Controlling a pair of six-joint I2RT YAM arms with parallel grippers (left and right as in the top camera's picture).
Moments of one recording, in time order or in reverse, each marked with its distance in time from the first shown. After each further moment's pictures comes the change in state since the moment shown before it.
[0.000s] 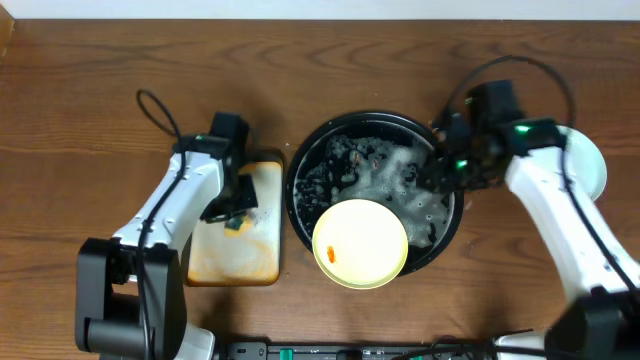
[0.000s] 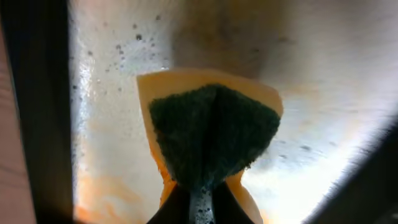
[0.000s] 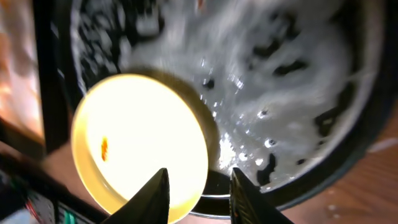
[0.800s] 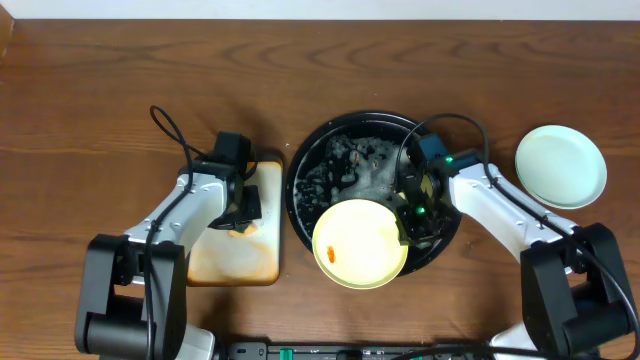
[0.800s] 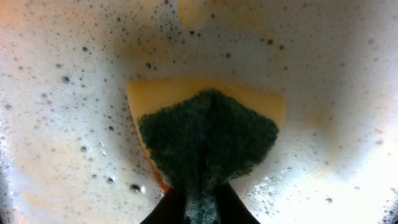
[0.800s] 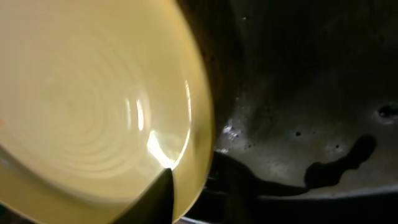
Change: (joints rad) left arm -0.008 -0.004 -0.168 0.282 0.016 0.090; right arm 0.168 0.121 -0.241 0.101 0.072 -0.012
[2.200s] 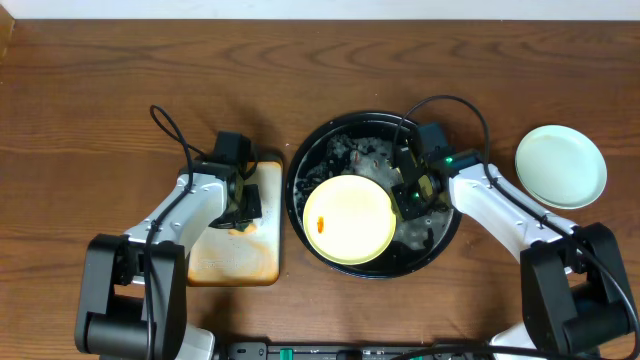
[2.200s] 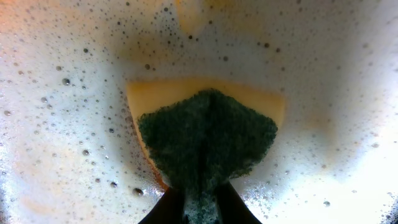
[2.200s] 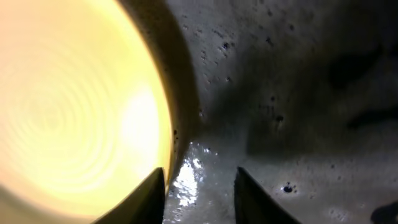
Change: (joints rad) left arm 0.000 0.000 -0.002 0.014 0.000 0.000; right arm -0.001 0.000 -0.002 0.267 0.106 -0.035
